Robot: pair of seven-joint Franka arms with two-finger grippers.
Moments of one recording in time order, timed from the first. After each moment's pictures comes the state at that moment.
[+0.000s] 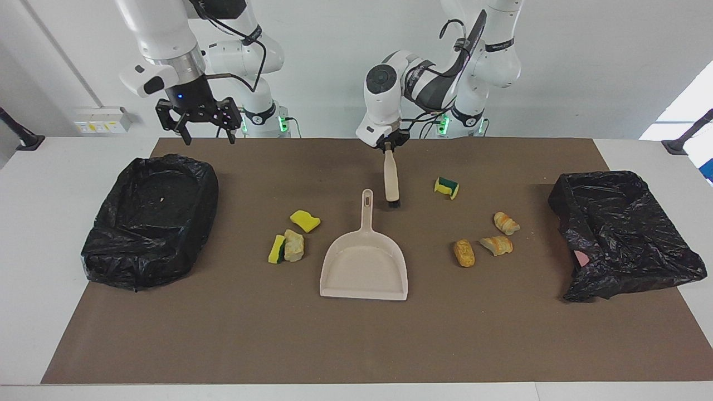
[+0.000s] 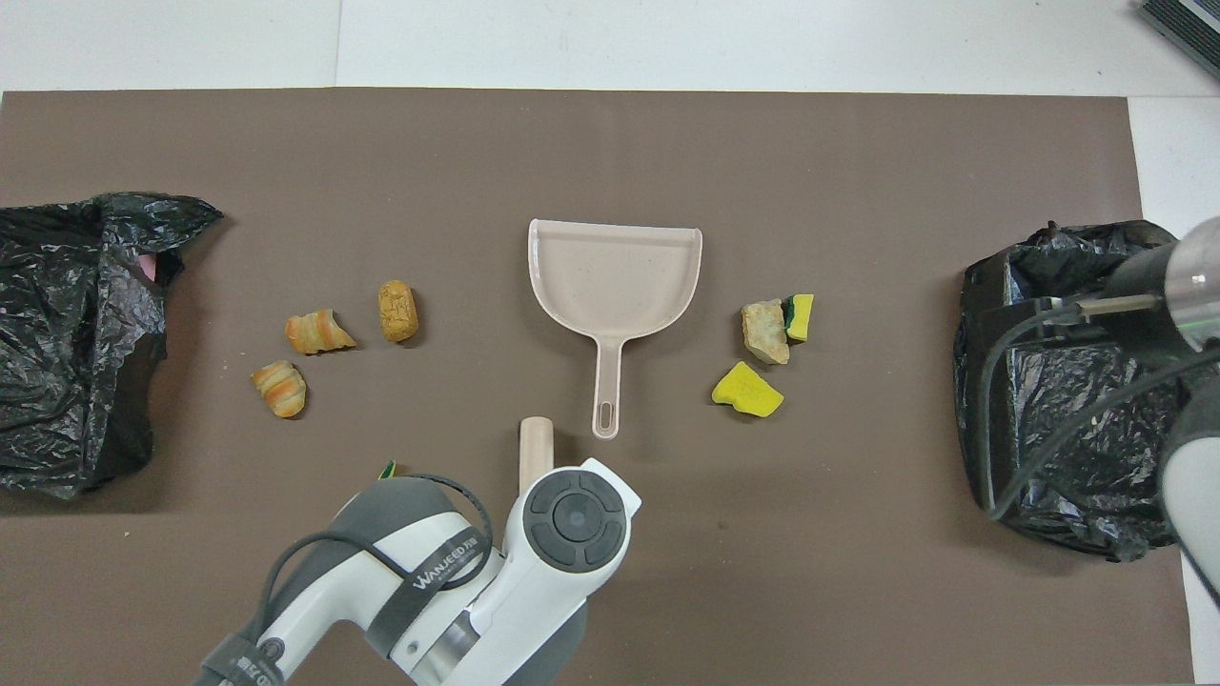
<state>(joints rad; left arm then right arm) -0.86 0.01 0.04 -2.15 -0.04 1.84 -0.86 0.13 -0.04 0.00 -1.64 0.00 1.63 0.12</state>
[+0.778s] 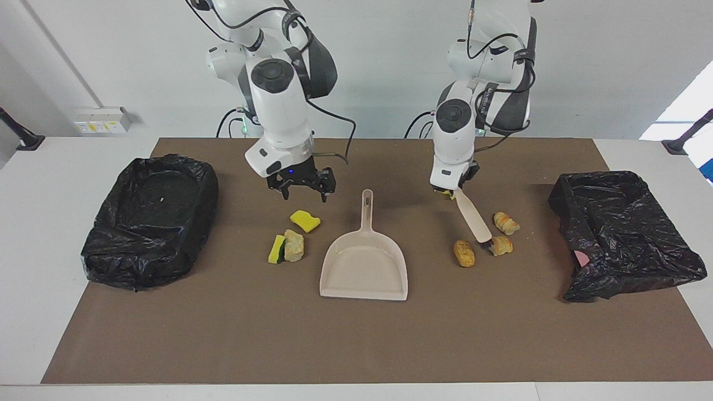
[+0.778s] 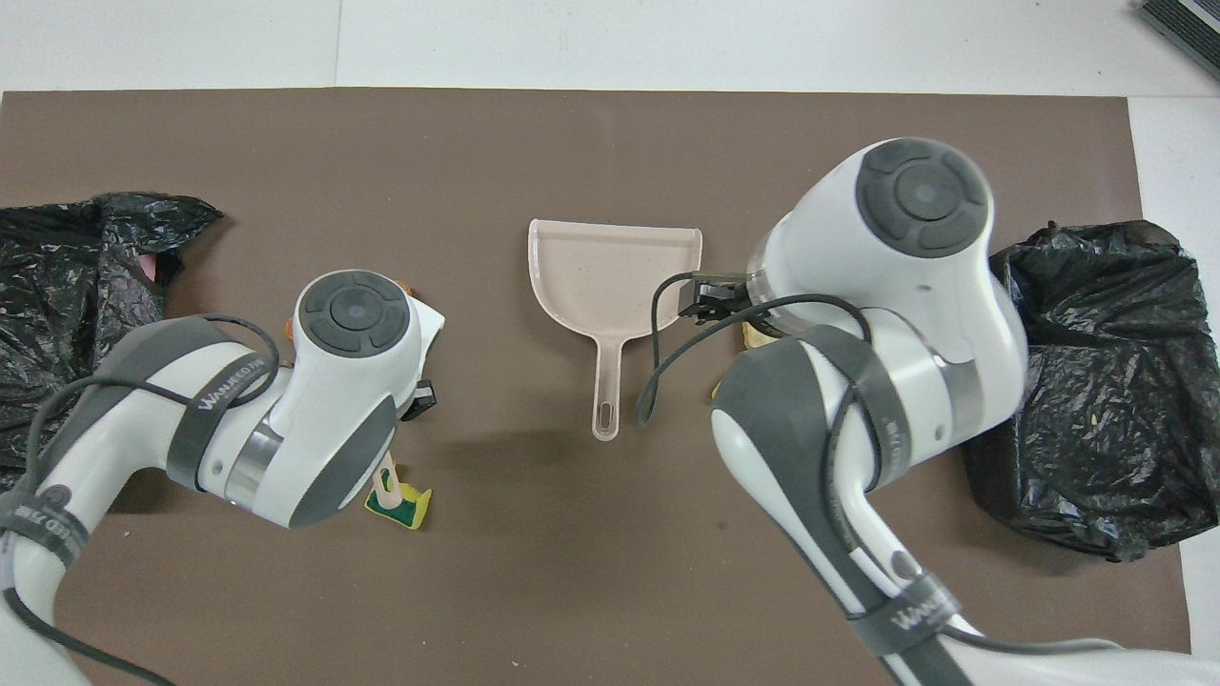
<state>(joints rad) -0.47 0.11 0.04 -2.01 0.20 1.83 -0.77 0.42 0.25 0.01 -1.65 0.05 1.91 0.54</state>
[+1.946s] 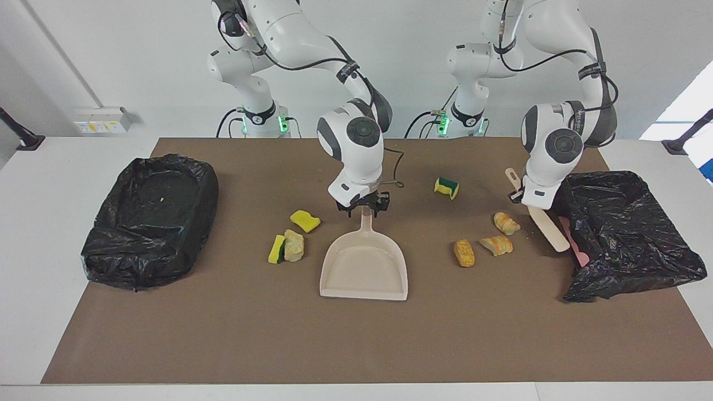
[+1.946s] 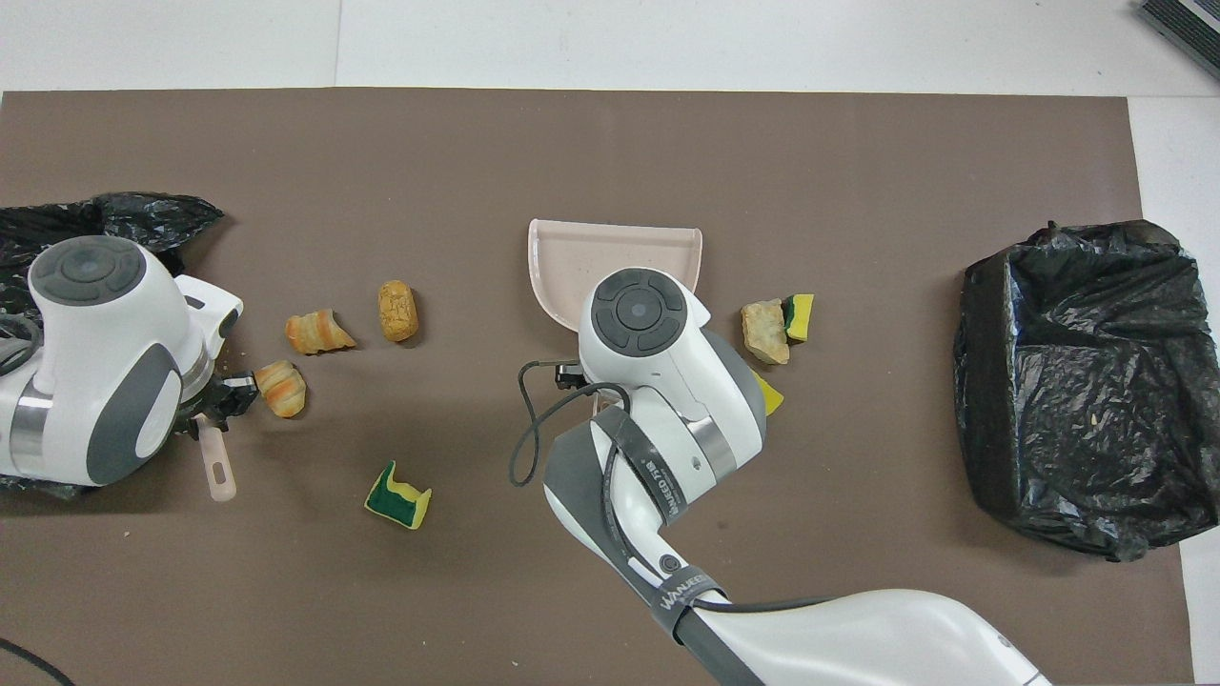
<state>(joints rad) -0.09 0.06 0.04 -2.19 0.22 1.97 -0.48 0.60 0.43 0.00 -1.70 0.05 2.09 0.60</state>
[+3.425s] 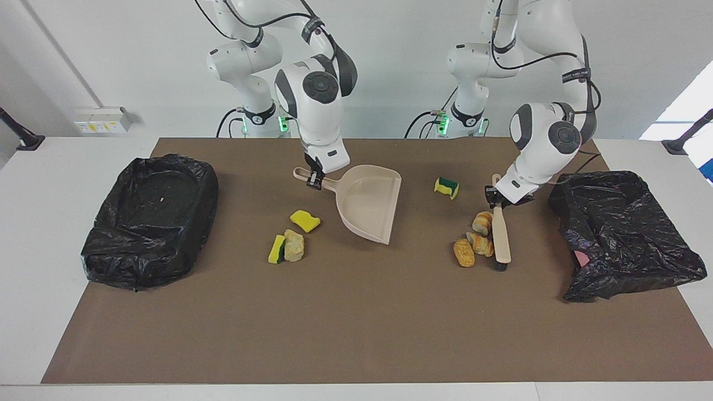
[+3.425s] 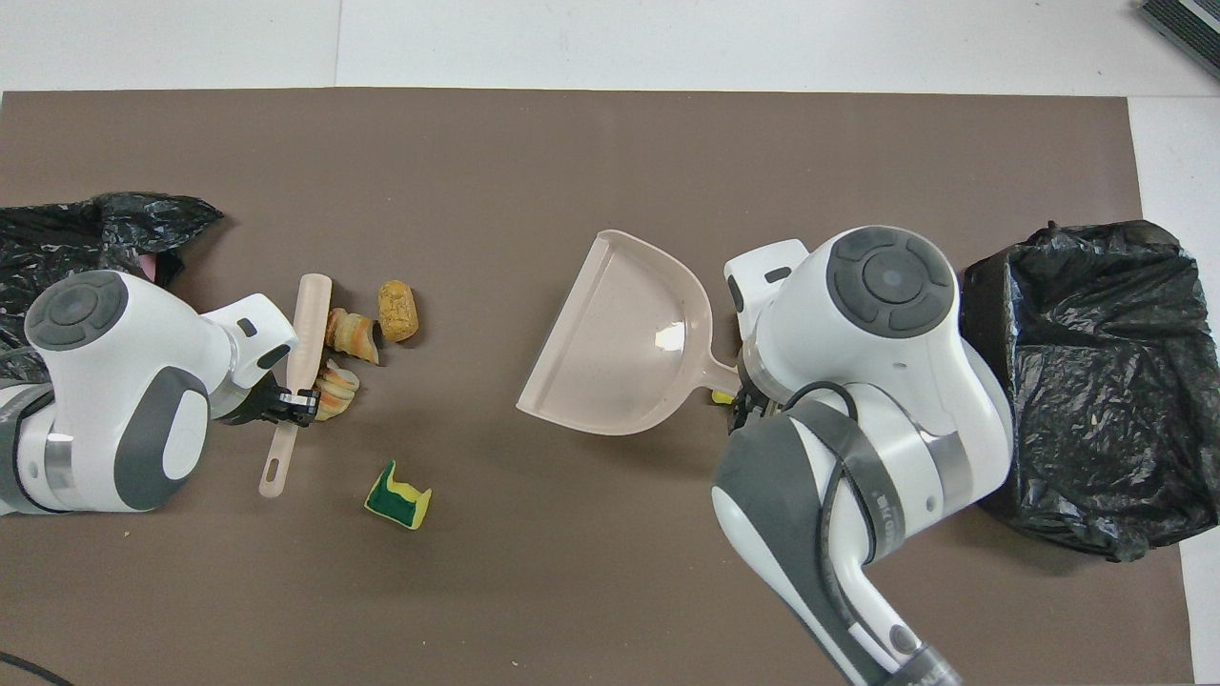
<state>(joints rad) -0.13 0.06 0.02 -2.19 -0.05 2.10 0.10 0.54 0.11 0.00 -1.97 -0.06 1.94 -0.77</state>
